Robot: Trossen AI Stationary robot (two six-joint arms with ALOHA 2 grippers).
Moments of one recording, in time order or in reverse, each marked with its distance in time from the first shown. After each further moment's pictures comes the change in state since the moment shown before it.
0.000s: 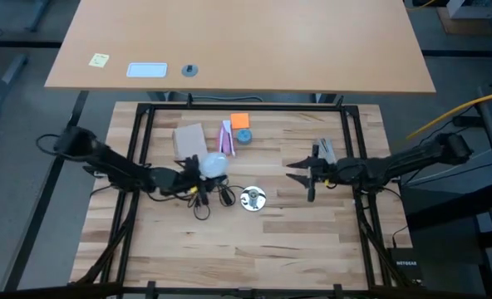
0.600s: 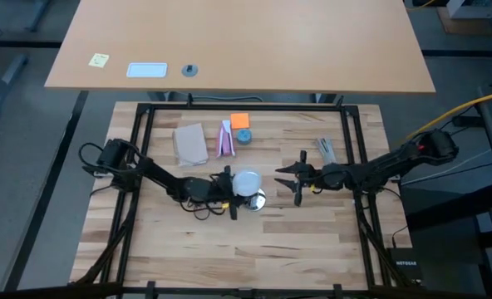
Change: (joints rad) left arm 0.020 0.437 0.323 0.100 0.171 0.147; right arm -0.001 0.324 -0.007 0.352 0.021 -0.006
